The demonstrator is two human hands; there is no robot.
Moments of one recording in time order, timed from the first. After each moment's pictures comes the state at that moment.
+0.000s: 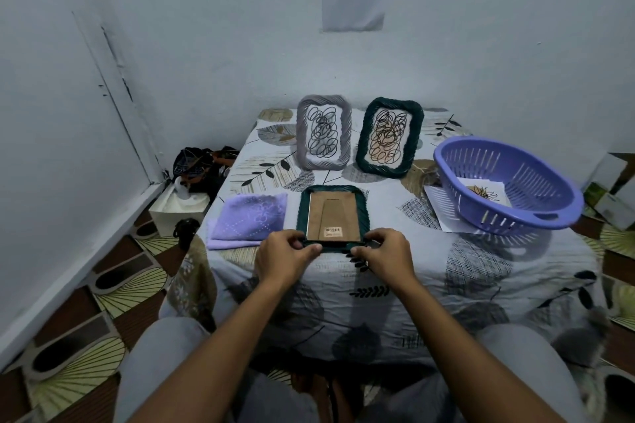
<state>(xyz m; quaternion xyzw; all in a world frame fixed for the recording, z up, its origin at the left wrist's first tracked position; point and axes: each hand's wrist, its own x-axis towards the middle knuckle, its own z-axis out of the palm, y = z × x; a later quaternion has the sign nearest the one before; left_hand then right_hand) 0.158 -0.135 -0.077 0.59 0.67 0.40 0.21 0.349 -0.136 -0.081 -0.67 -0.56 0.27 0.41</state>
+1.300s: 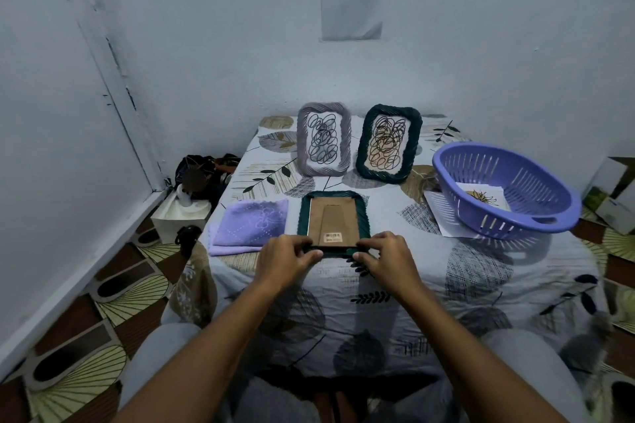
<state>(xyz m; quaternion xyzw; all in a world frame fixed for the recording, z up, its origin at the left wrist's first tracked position) 0.149 -0.128 -0.073 0.70 0.62 0.33 0.16 0.360 -0.137 -0.082 -0.65 -0.68 0.15 0.32</state>
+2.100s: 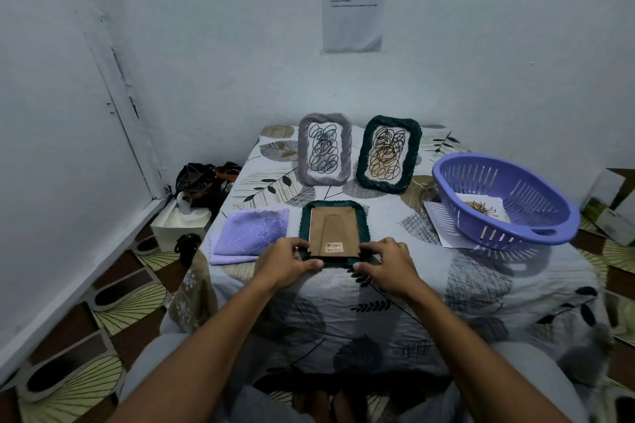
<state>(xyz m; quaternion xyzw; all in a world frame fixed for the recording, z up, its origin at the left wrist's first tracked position) 0.140 -0.102 -0.075 0.68 0.63 0.25 0.26 0.362 -0.131 -0.066 -0.67 -0.67 0.20 0.24</state>
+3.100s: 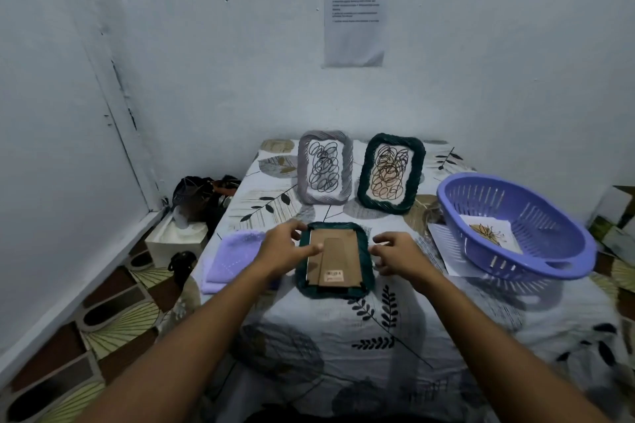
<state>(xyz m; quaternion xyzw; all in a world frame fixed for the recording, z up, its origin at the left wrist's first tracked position) 0.145 -0.062 -0.030 0.68 0.60 0.33 0.28 0.375 -0.083 -0.024 -0.64 -0.52 0.42 0.37</state>
